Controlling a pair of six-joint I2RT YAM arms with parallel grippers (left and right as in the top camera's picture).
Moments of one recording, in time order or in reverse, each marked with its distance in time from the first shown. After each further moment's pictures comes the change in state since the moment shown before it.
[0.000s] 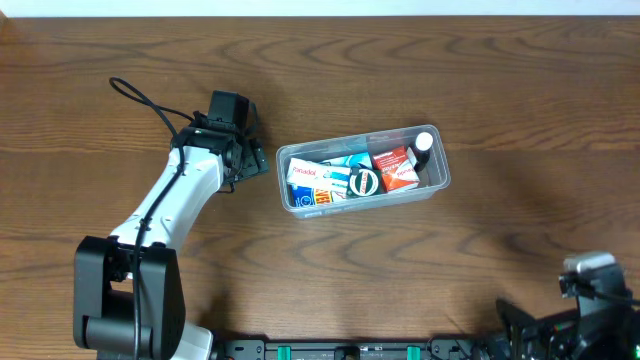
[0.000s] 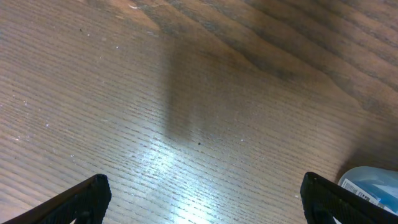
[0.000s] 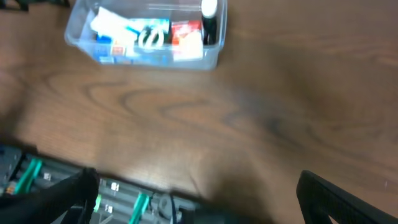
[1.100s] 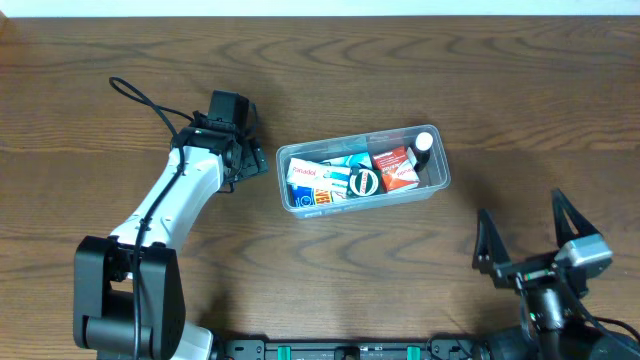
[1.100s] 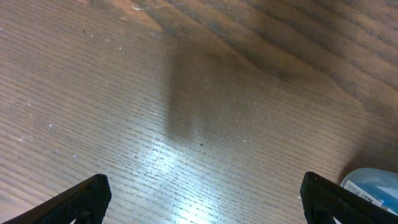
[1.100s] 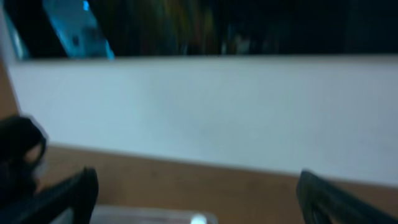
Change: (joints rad) left arm 0.000 0.000 0.000 0.000 -0.008 0.000; right arm -0.080 -0.525 -0.966 1.451 -0.007 -0.019
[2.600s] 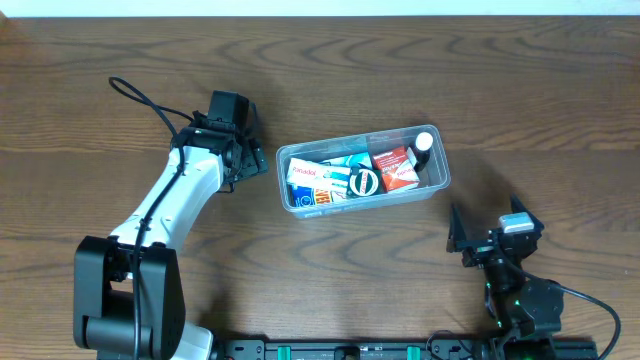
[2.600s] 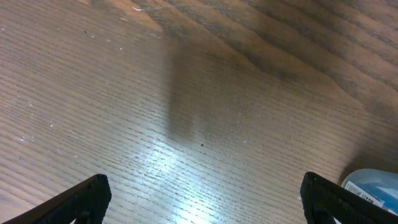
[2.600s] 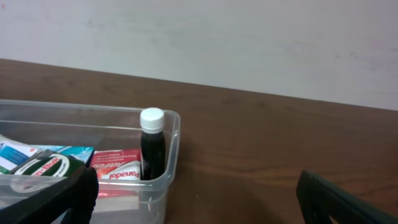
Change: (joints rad) left arm 0.000 0.000 0.000 0.000 -0.003 0.000; right arm -0.124 -0.069 -0.485 0.166 -0.027 -0.114
